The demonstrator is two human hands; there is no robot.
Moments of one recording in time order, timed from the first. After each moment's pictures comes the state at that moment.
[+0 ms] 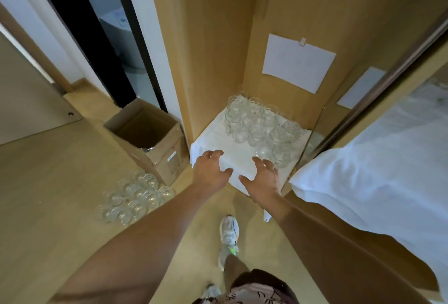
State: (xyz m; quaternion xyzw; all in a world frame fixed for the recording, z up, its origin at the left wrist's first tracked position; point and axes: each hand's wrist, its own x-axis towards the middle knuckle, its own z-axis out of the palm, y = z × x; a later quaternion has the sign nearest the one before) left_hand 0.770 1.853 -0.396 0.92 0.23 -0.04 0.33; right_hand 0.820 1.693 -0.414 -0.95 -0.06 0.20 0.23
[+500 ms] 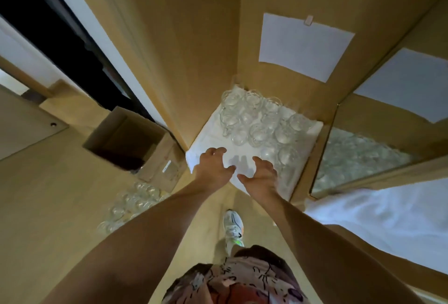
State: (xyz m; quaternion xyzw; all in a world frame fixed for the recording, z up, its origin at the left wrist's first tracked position) left_hand 0.919 1.891 -0.446 0.92 0.21 -0.15 0.30; right_hand 0.940 1.740 -0.469 -0.92 0.03 0.26 0.28
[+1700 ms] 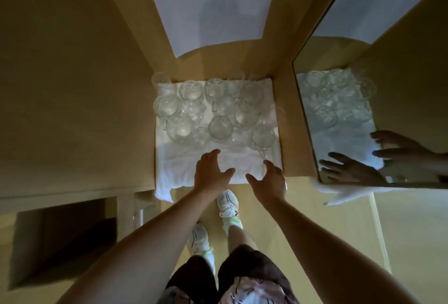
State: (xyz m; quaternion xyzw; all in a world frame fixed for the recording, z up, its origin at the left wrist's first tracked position) left_hand 1.051 1.900 -0.541 0.89 0.02 -0.31 0.34; right_hand 0.981 1.747 -0.541 -0.84 0.39 0.19 0.33
